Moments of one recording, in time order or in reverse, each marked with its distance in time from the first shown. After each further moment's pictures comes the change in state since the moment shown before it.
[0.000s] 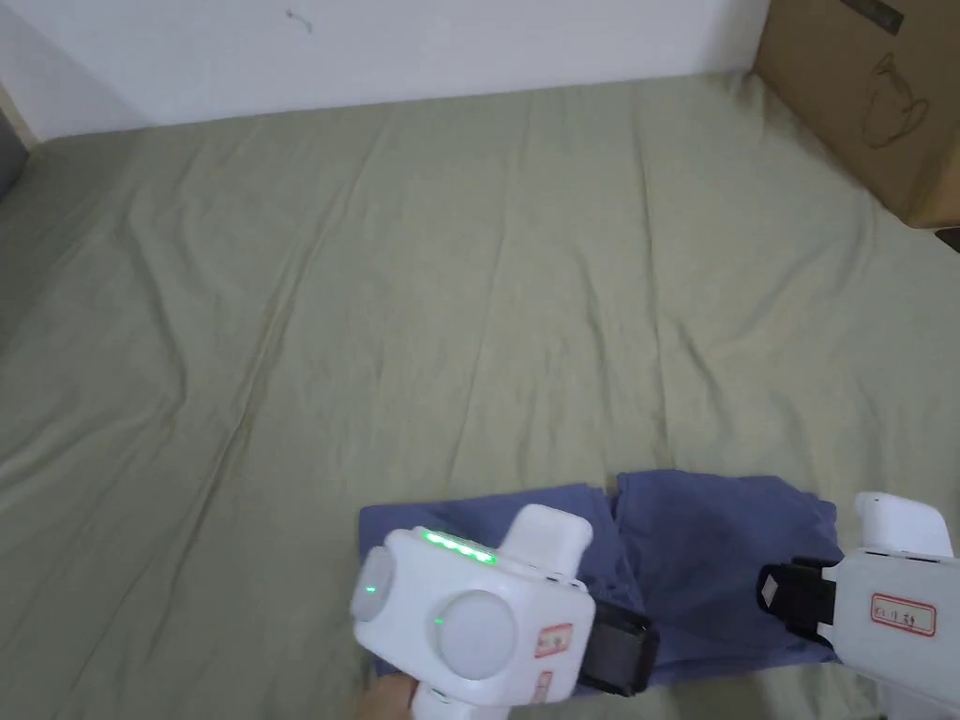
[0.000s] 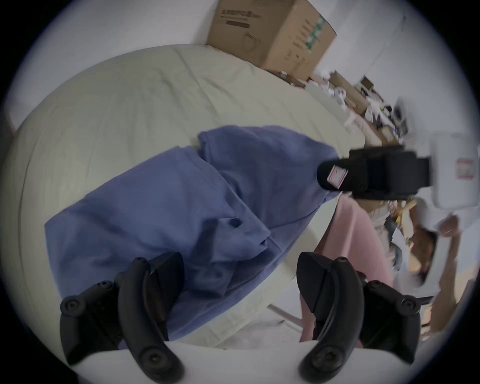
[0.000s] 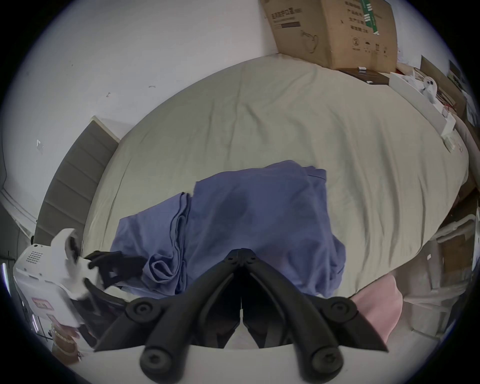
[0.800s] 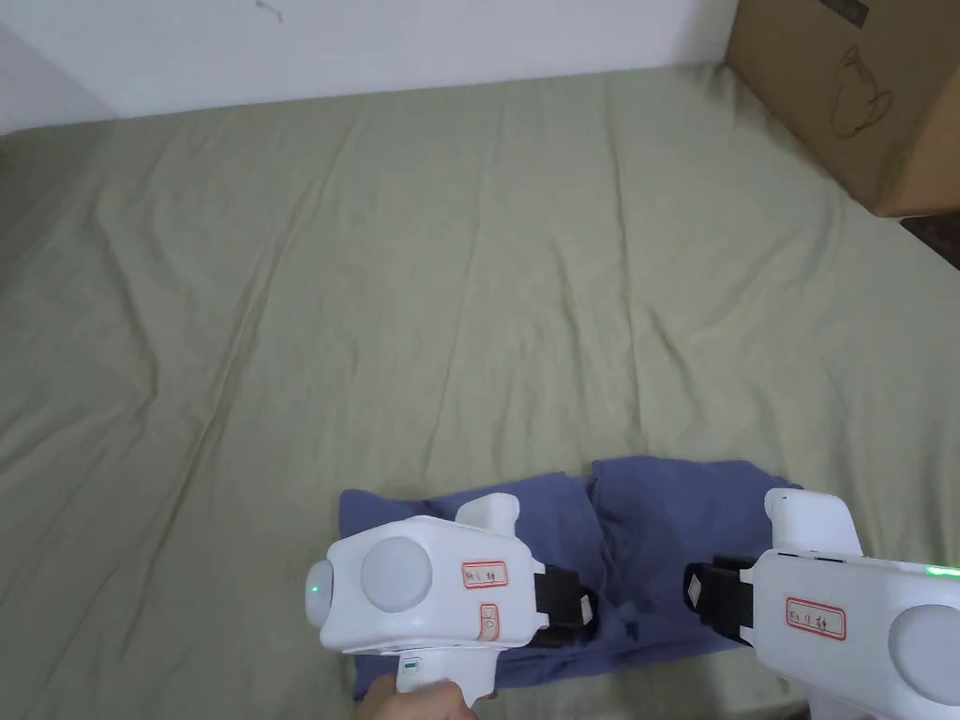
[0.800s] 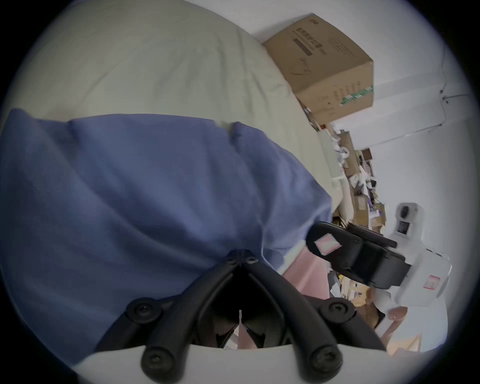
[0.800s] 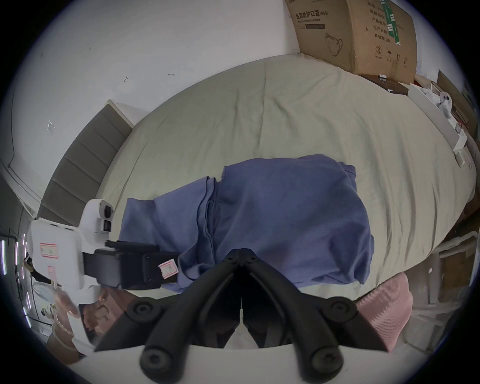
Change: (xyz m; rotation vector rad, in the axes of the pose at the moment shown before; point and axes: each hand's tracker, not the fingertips) left arm -0.023 -0.004 -0.033 0.007 -0.270 0.395; right arm -0.016 -0.010 -0.011 -0.030 0.055 0.094
